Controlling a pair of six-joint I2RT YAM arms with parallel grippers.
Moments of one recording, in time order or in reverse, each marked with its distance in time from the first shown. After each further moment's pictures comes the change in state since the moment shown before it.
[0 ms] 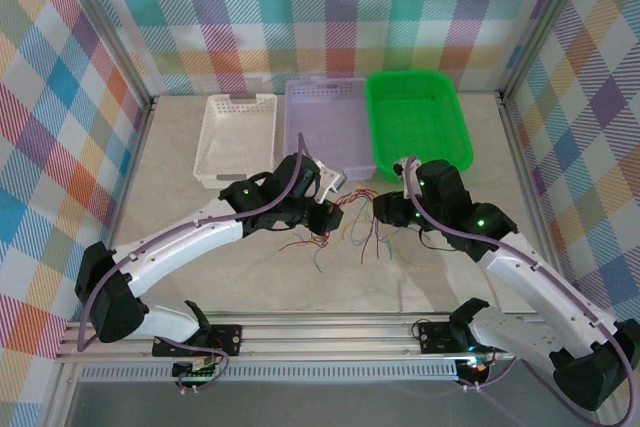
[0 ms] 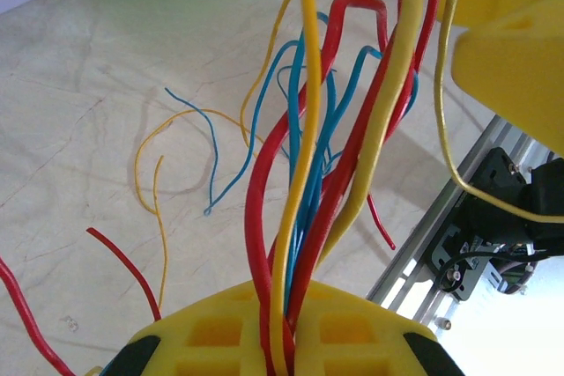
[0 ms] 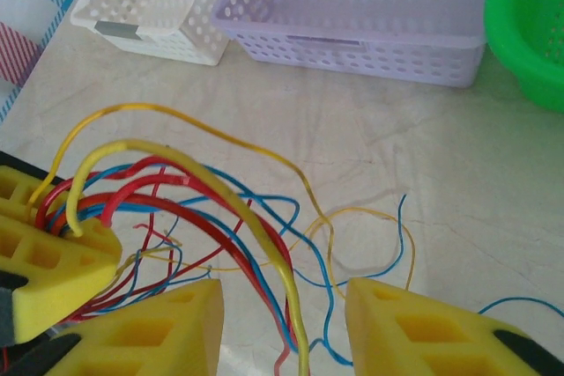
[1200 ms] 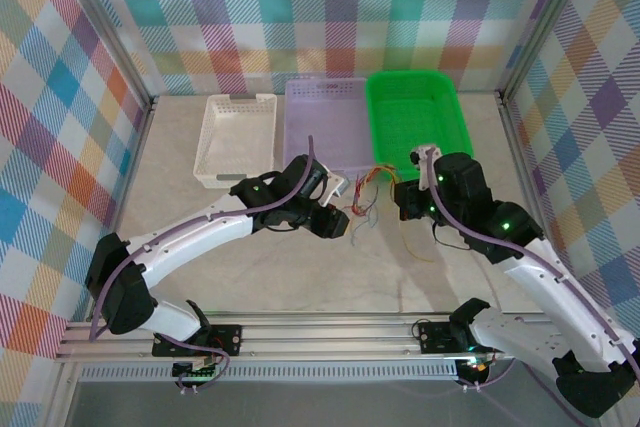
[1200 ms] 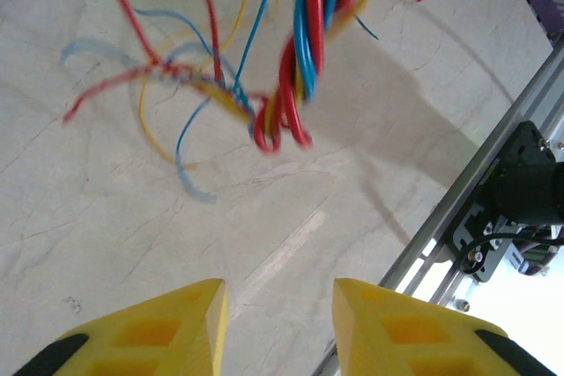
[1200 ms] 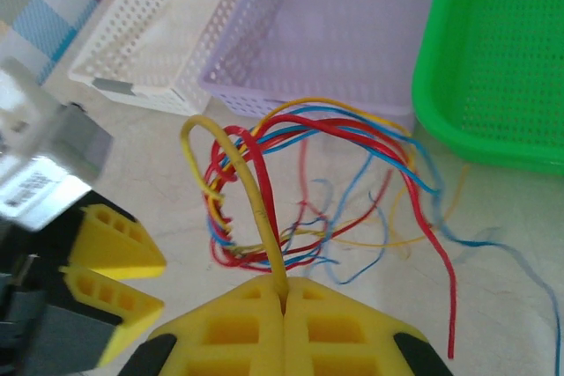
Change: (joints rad) left arm 0.000 0.064 0.020 -0.050 0.011 0.018; right arm 0.000 -0.049 0.167 -0.132 0.097 -0.029
